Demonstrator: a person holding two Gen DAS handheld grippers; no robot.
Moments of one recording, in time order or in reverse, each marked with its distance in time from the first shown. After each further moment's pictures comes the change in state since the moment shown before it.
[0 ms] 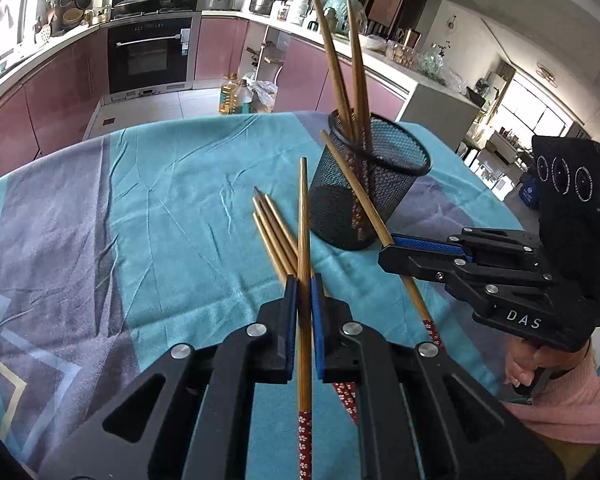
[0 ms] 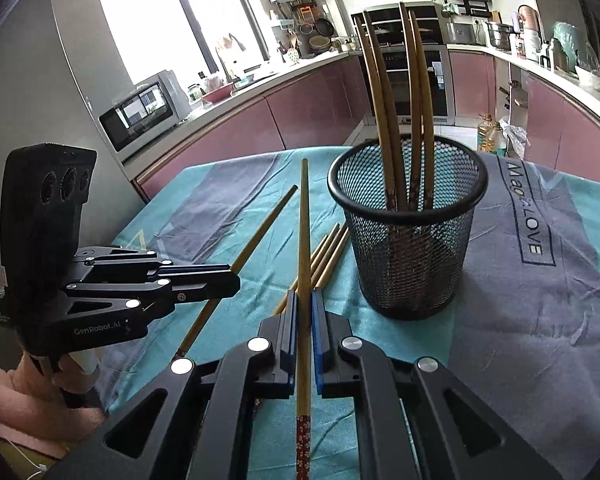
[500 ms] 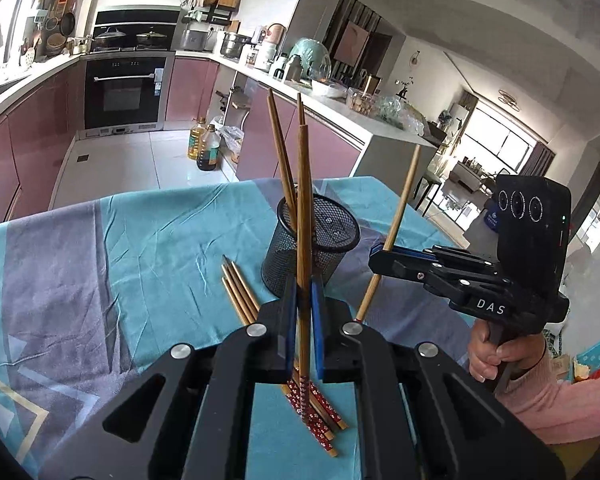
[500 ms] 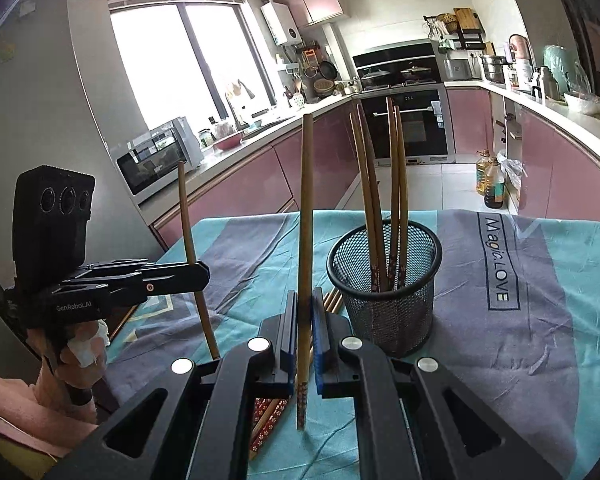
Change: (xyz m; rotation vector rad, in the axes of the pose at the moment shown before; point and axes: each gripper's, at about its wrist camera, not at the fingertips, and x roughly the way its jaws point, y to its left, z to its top) left arm -0.067 -0.012 0.027 0.030 -0.154 -0.125; right arm -0.055 -0.003 0.022 0.001 -0.158 0.025
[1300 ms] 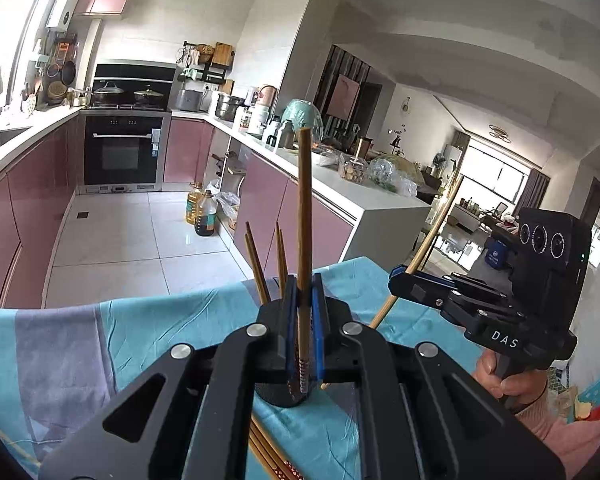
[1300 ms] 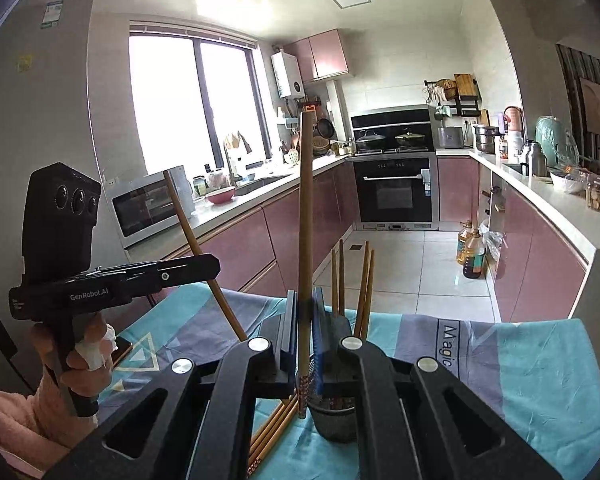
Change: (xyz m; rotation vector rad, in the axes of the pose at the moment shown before) left arm -0.021 -0.031 0.087 0.047 -0.213 0.009; right arm -0.045 0.002 0.073 -0.108 -0.198 -0.077
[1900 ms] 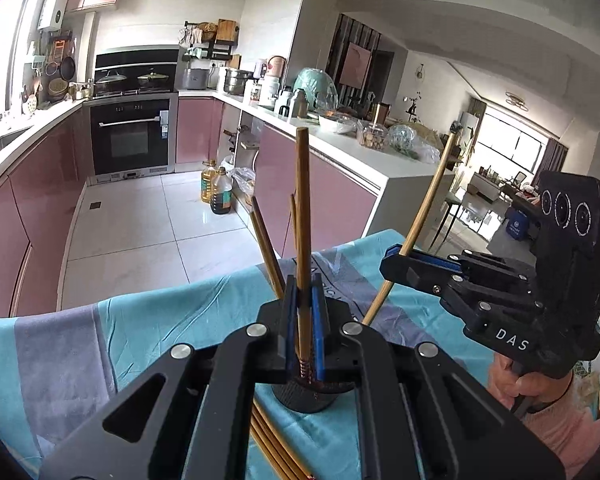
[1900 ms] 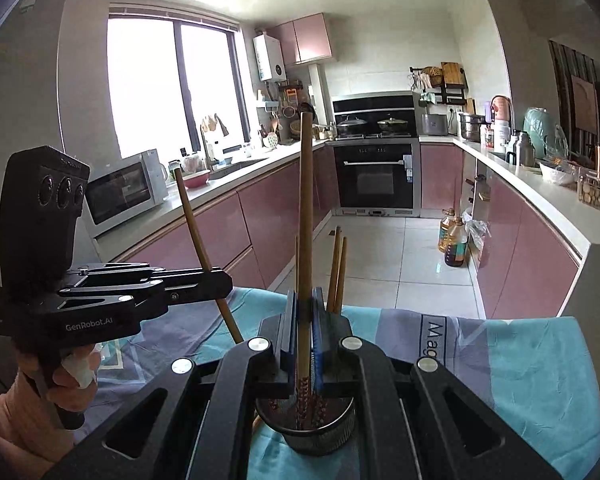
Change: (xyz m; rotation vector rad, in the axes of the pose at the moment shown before) left arm 0.054 -0.006 -0.002 0.052 0.138 0.073; right arm 0.051 -0.021 -0.013 0.002 0.083 -0.077
